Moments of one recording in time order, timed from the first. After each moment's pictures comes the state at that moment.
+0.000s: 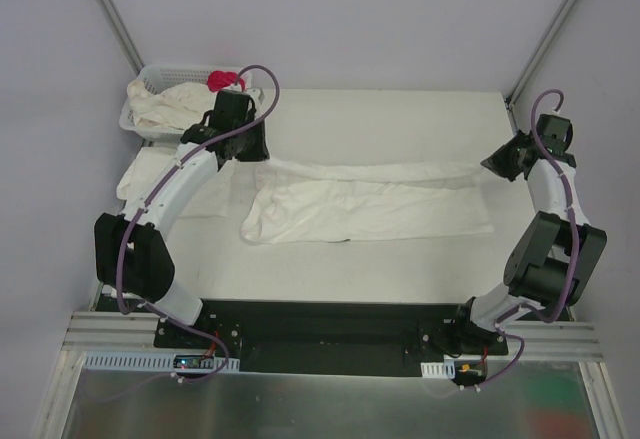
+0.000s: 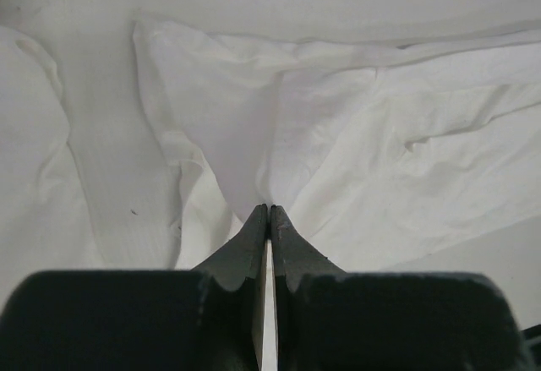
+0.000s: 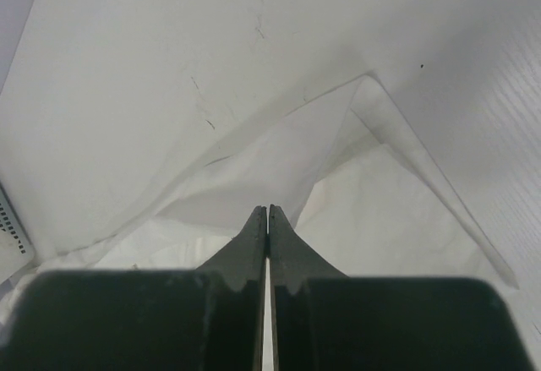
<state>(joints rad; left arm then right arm) -0.31 1.55 1.38 -0.61 0.11 -0.30 -0.34 1.58 1.23 -0.49 -0.28 0.54</state>
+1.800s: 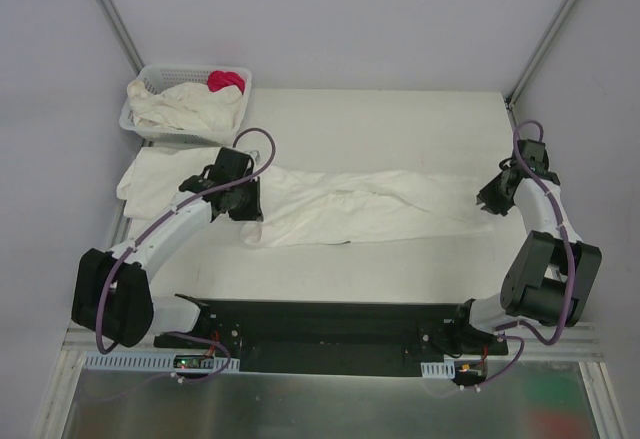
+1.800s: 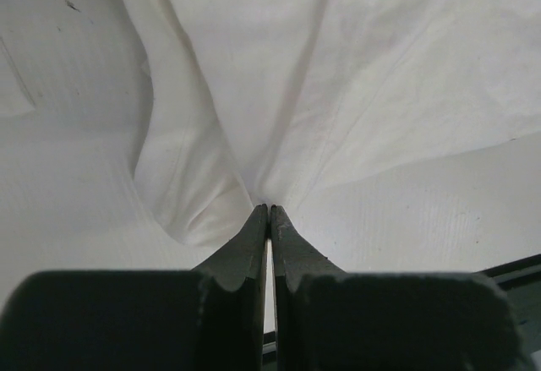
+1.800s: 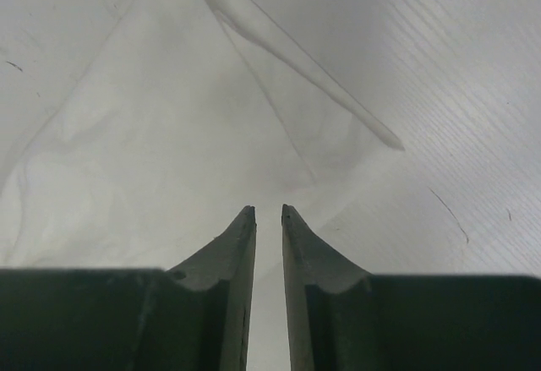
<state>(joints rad) -0.37 1.30 0.90 -0.63 0.13 -0.39 -0.27 1.45 1.02 -0.66 0.02 0.56</state>
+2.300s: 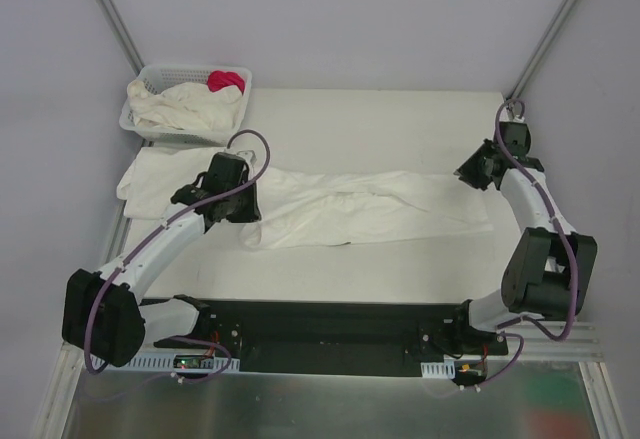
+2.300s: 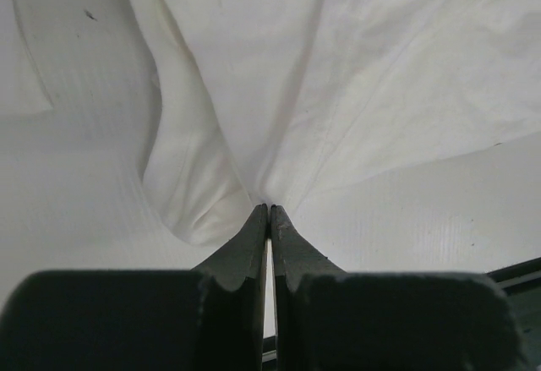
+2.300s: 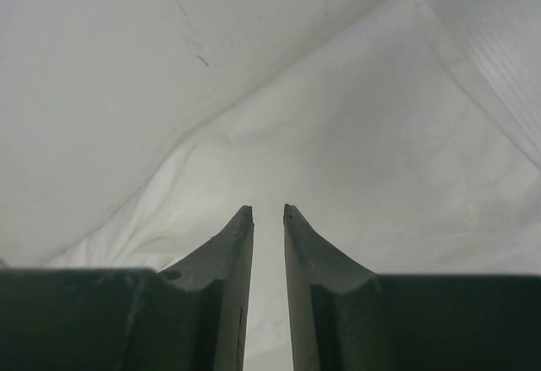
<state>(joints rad) -0.38 1.21 0.85 -0.60 0.10 -0.39 -0.14 1.47 1.10 -0.51 -0.08 0.64</state>
